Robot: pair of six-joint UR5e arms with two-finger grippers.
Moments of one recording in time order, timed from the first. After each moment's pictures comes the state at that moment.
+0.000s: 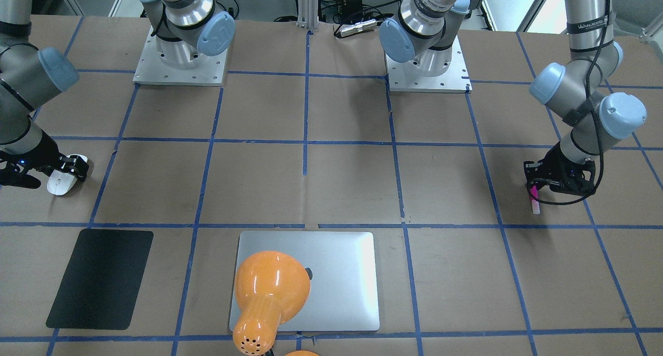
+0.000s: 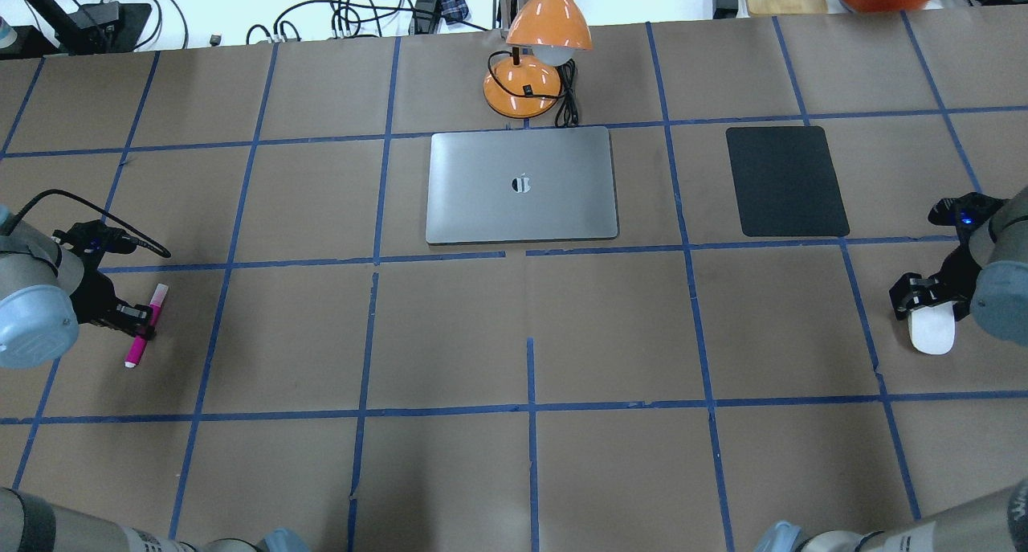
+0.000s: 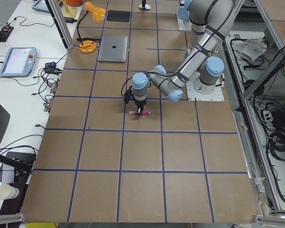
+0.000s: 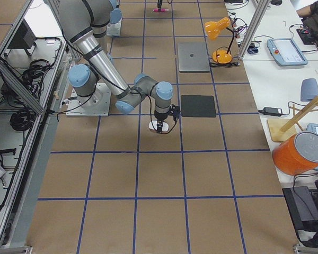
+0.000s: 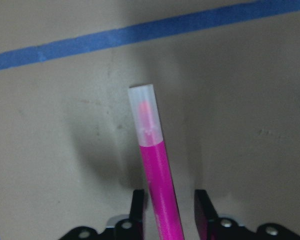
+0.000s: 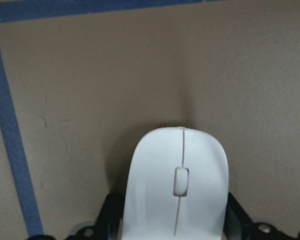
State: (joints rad) left arm -0.88 -1.87 -2.12 -0.73 1.63 0.86; right arm 0.91 -1.29 2.17 -2.44 -1.66 -0.56
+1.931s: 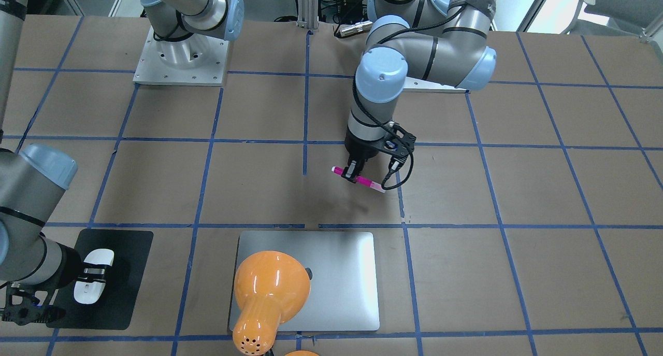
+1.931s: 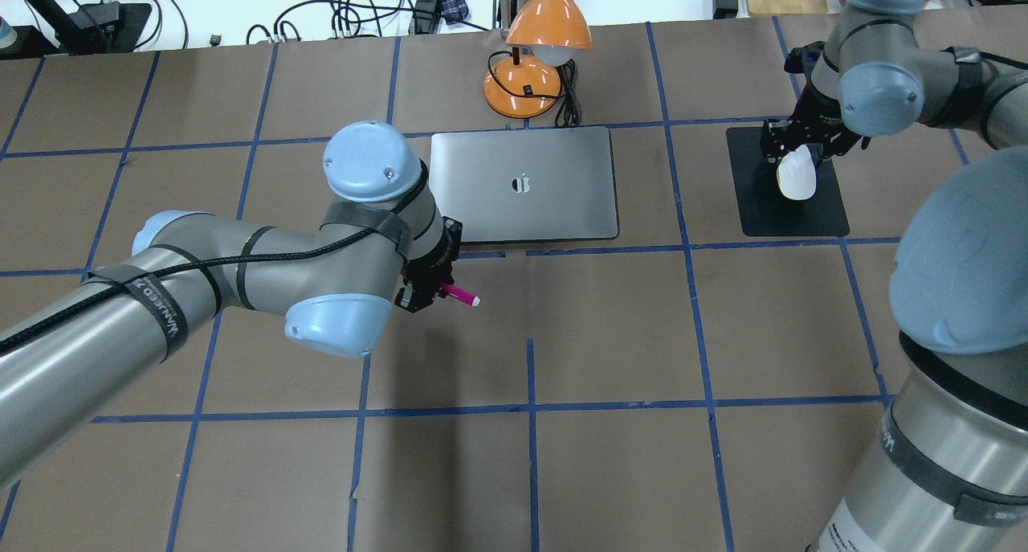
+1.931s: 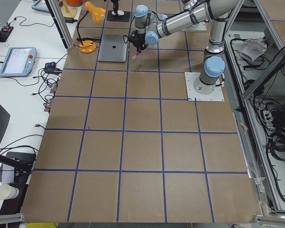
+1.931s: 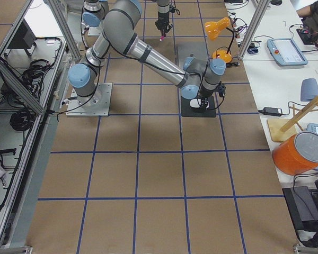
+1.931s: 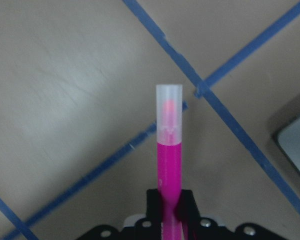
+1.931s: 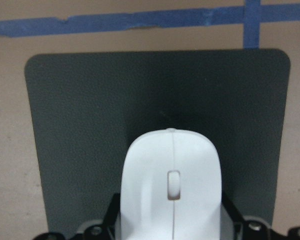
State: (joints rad) left arm -1.86 -1.80 -1.98 -0.88 1.56 -1.44; right arm 1.30 -0.92 1.47 -2.06 -1.60 -0.21
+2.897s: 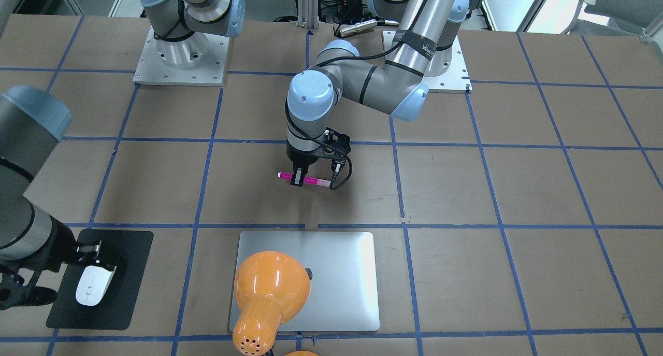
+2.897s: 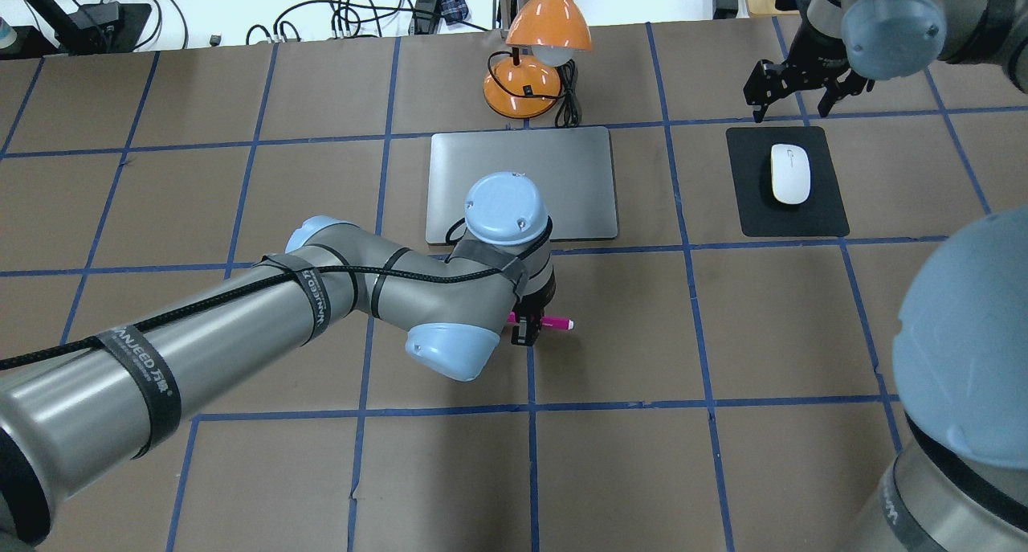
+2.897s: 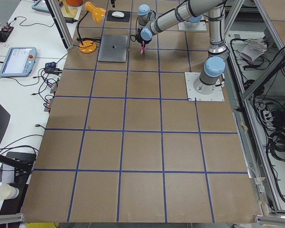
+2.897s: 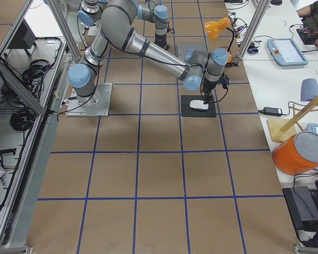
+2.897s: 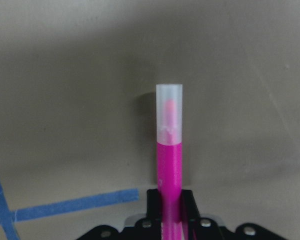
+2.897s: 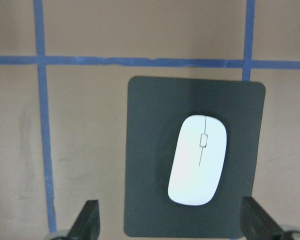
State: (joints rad) left arm -2.03 -1.98 -1.91 -0.80 1.50 -1.84; right arm 1.39 -1.10 1.39 -1.88 -1.61 -0.21
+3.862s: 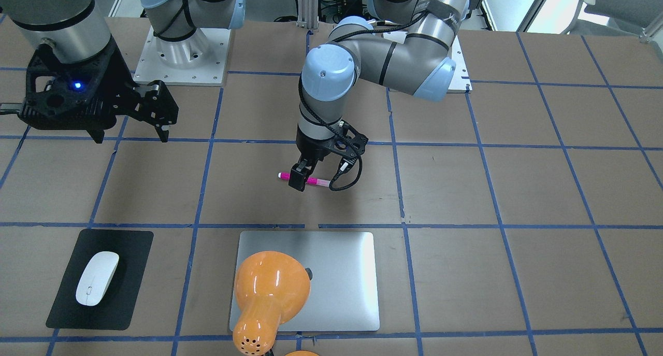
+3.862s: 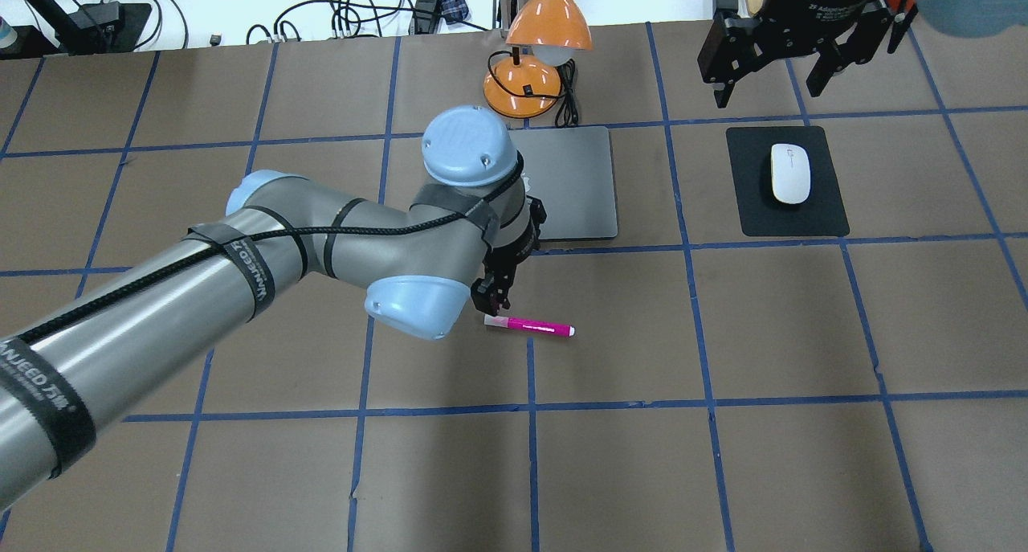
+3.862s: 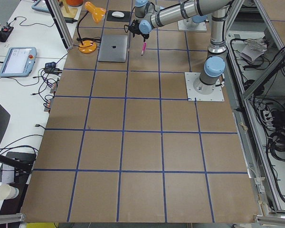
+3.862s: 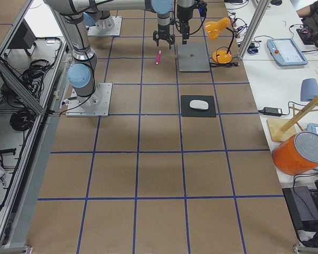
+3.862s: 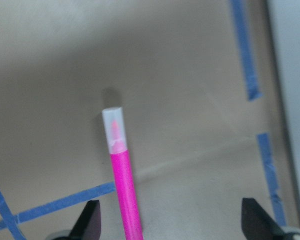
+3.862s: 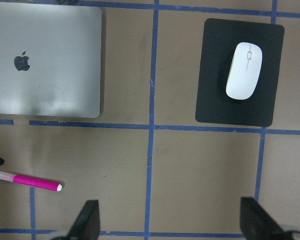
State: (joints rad) left arm -1.95 -1.84 -1.81 -1.01 1.50 -1.34; right arm 1.57 -1.46 1.42 -1.57 -1.59 -0.04
